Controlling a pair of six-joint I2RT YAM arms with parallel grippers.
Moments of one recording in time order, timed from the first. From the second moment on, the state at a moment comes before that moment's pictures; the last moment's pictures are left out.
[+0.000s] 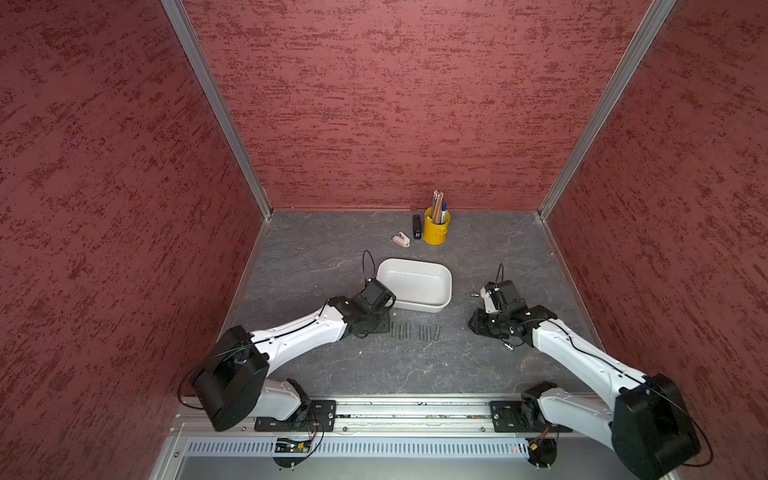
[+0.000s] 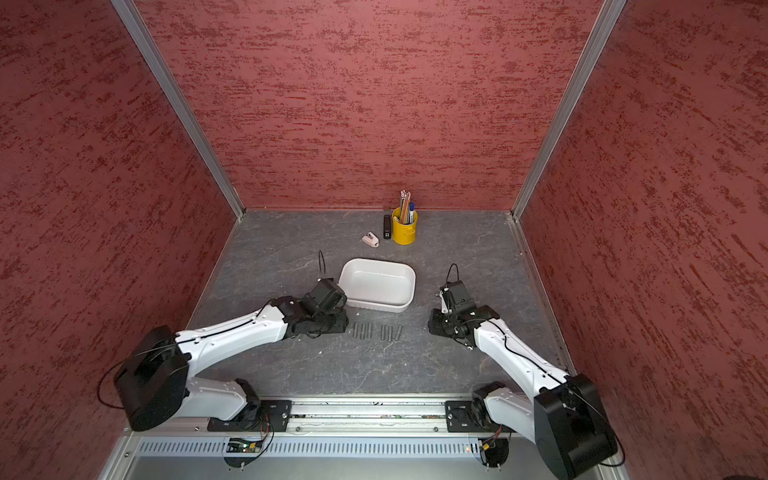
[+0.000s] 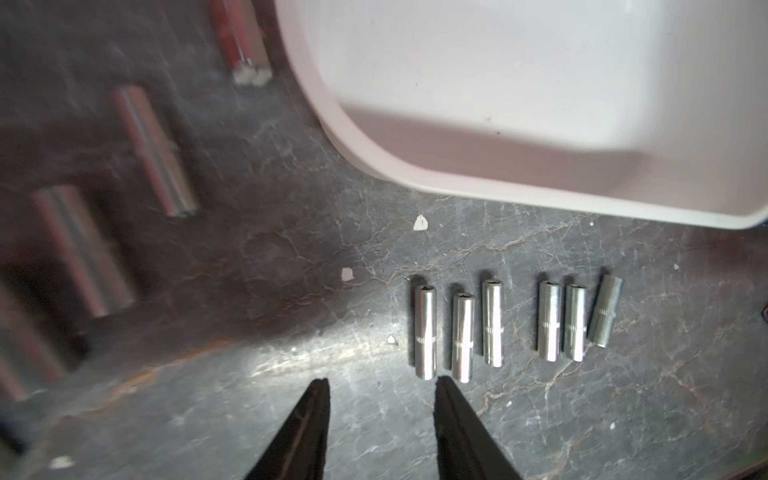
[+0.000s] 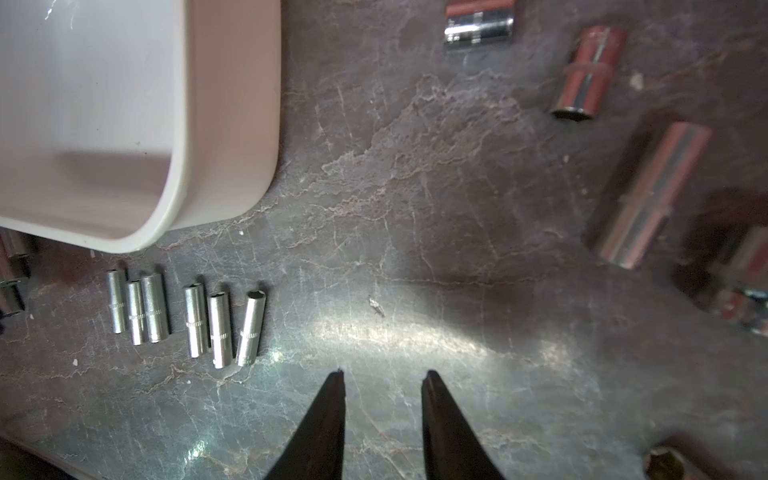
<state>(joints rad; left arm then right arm) -0.76 1.31 0.80 -0.55 -0.08 -0.75 0.36 1.13 0.60 -0.58 -0.18 0.53</state>
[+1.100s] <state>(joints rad) -0.21 0.91 0.15 0.47 -0.50 -0.13 0.29 1.11 0.27 0.47 0.53 0.10</state>
